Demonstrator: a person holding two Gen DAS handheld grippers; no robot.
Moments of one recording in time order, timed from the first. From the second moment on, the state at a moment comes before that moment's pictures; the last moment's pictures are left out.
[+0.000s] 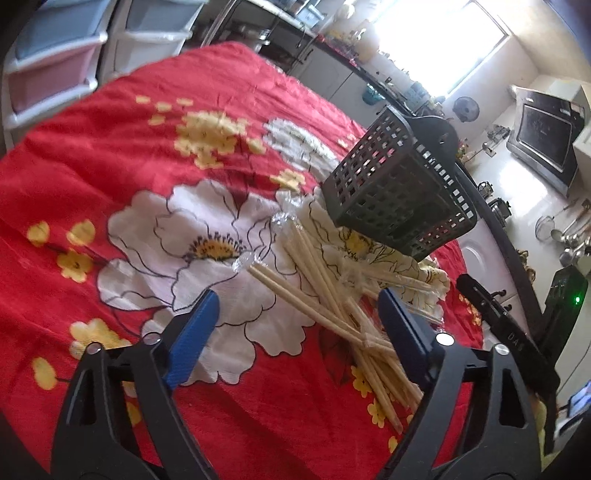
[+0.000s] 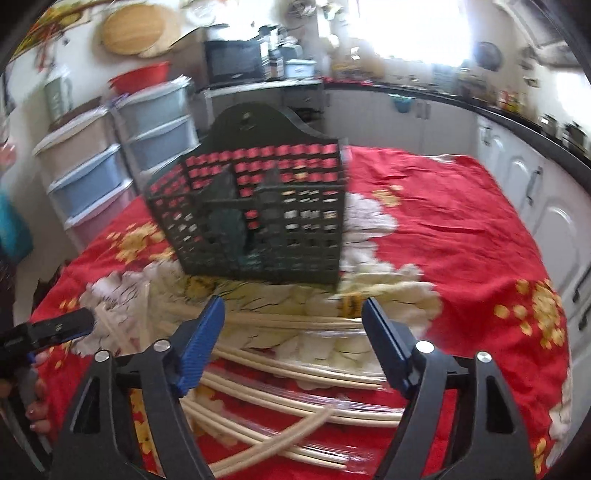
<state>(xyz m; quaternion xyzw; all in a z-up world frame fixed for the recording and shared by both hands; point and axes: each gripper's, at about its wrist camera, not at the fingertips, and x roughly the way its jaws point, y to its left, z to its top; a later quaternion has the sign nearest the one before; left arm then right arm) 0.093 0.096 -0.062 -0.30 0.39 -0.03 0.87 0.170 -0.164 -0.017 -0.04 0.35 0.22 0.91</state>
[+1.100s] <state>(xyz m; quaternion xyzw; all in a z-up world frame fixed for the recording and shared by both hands) 0.116 0.108 -0.075 -0.31 0.40 -0.04 0.86 0.189 -0.021 -0.057 -0.35 0.39 0.38 0.76</state>
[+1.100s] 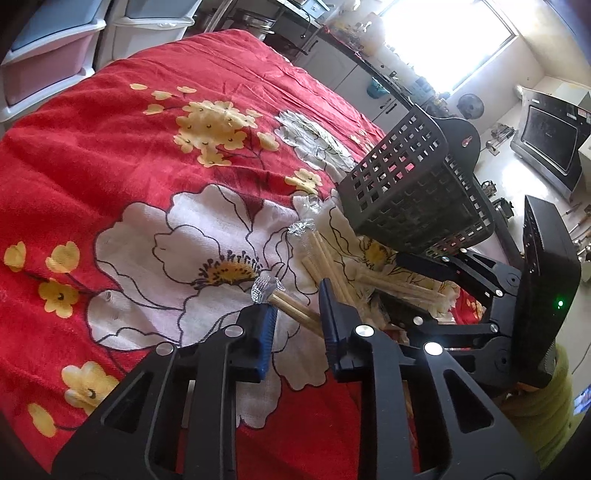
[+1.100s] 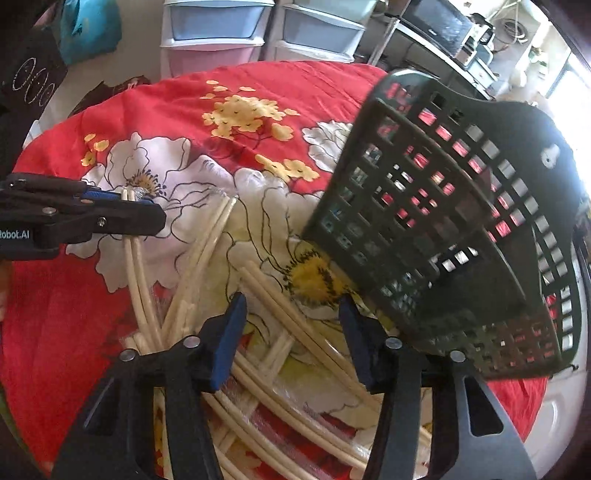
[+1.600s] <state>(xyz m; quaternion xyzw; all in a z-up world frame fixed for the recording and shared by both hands) 0.112 0.114 -0.067 -0.32 0.39 -0.06 0.86 0.191 -0.015 -0.035 -0.32 0.35 0.41 0.78</state>
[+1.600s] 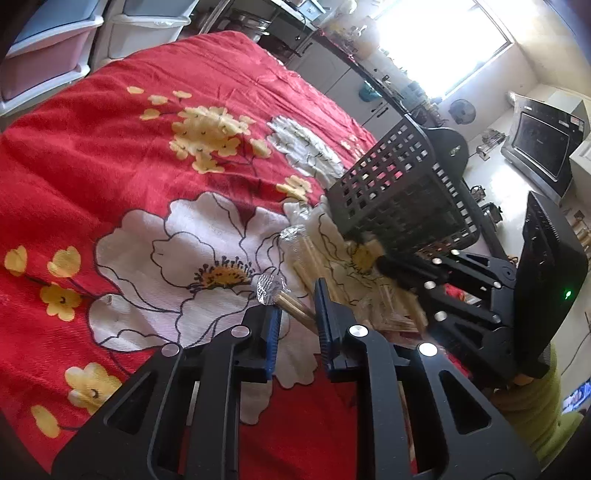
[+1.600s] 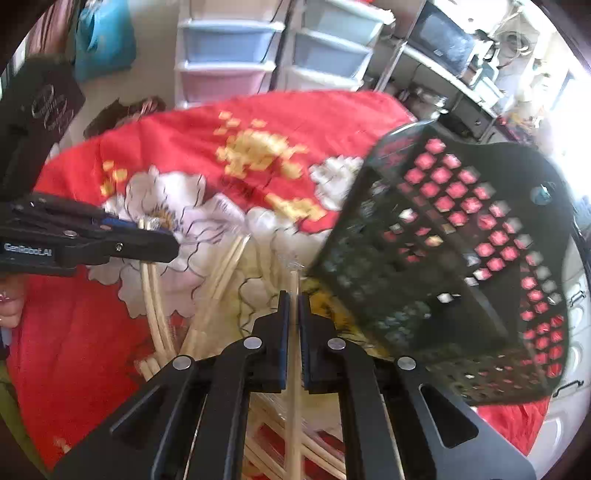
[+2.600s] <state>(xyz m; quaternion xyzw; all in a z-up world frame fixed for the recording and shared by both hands) 0.080 0.167 0.043 -0.25 0.28 -0.01 0.93 0.186 -0.131 0.106 -0.11 0.20 0.35 0.91</state>
